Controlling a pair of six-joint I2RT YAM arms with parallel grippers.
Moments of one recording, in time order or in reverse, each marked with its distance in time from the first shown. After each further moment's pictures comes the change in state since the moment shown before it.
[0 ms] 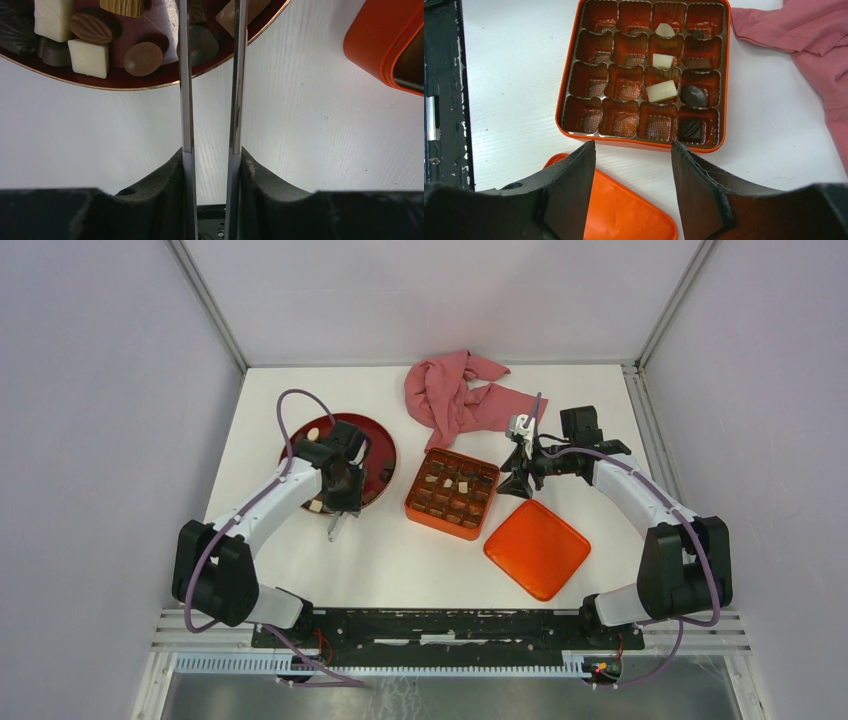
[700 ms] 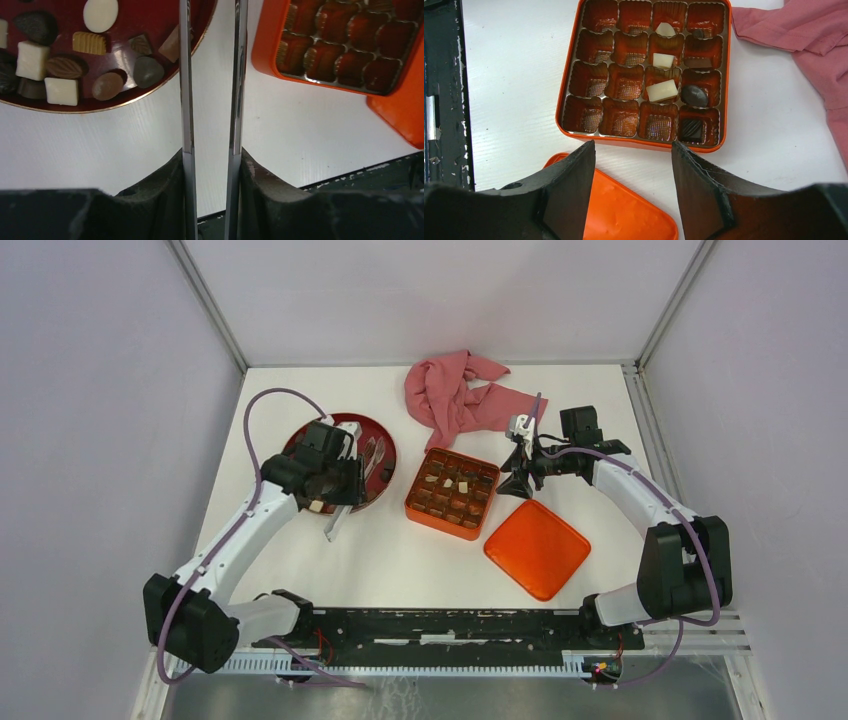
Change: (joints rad) left arm 0.002 -0.213 -0.018 0.087 0.129 0.000; right arm 0.000 0.002 0.000 -0.002 0.000 -0.003
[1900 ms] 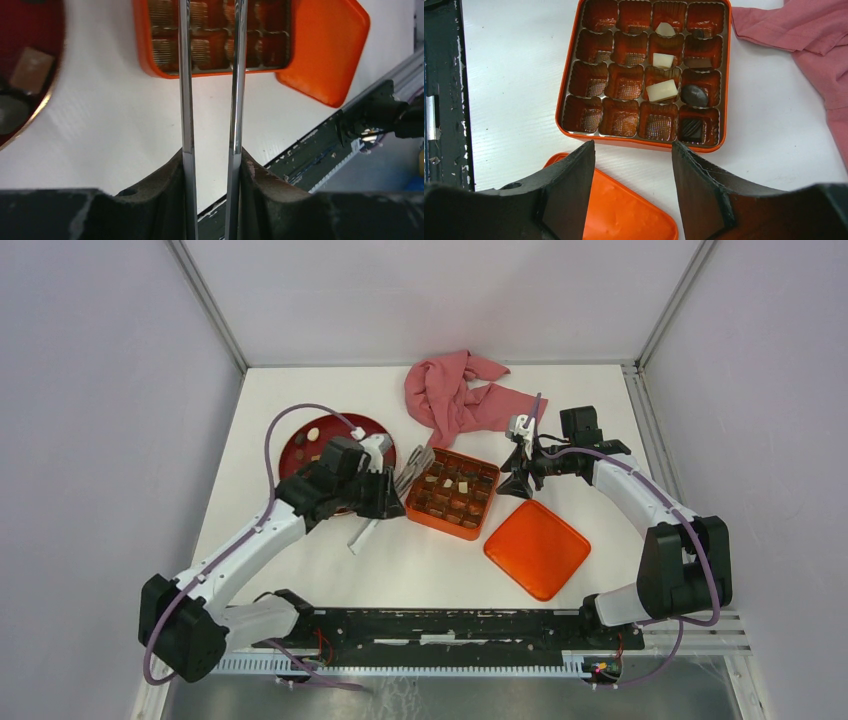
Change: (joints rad) left arm -0.105 -0.082 -0.143 0.247 0.250 -0.080; right arm 0.000 0.000 0.000 -0.001 0.000 0.000
